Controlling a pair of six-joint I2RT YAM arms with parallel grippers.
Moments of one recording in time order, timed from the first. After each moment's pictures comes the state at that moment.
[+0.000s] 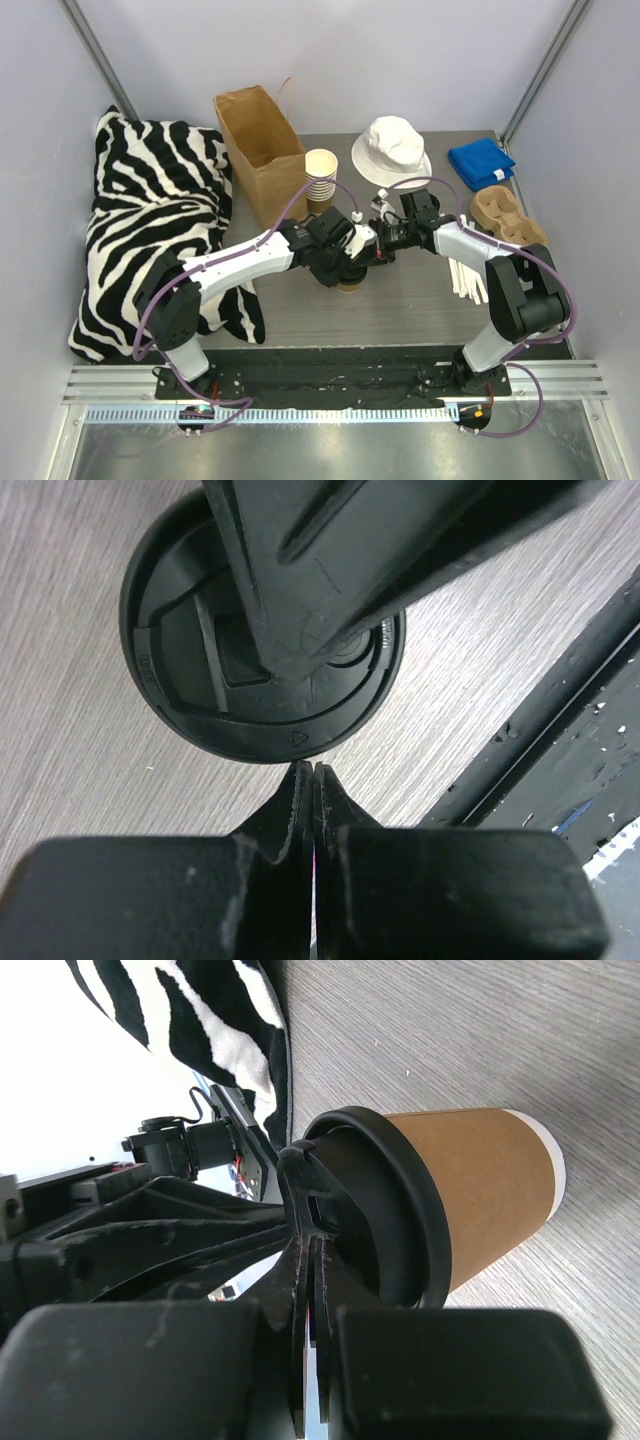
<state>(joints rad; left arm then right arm) -0.91 1.69 1.32 -0.68 0.13 -0.02 0.33 1.60 0.92 -0.25 -0.93 0.50</state>
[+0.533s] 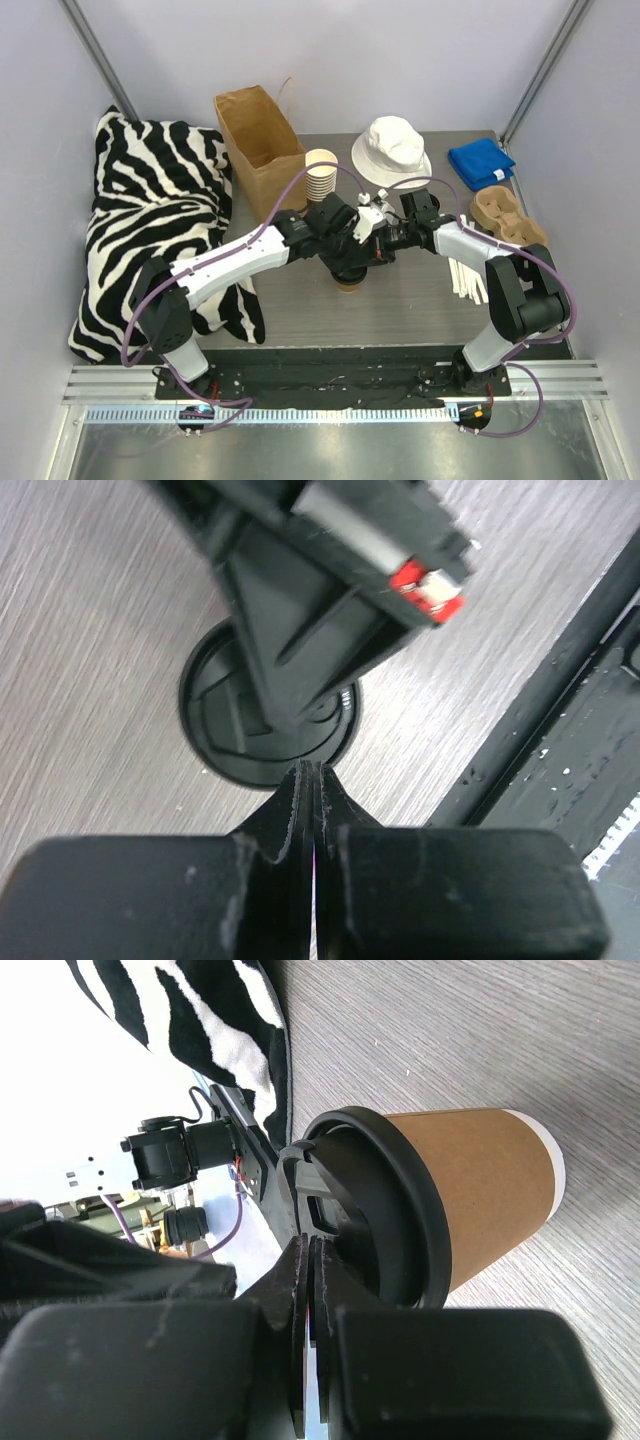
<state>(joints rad) -0.93 1.67 1.43 -0.67 0.13 -0.02 0.33 1.60 0.92 -0.25 -0.93 0.50</state>
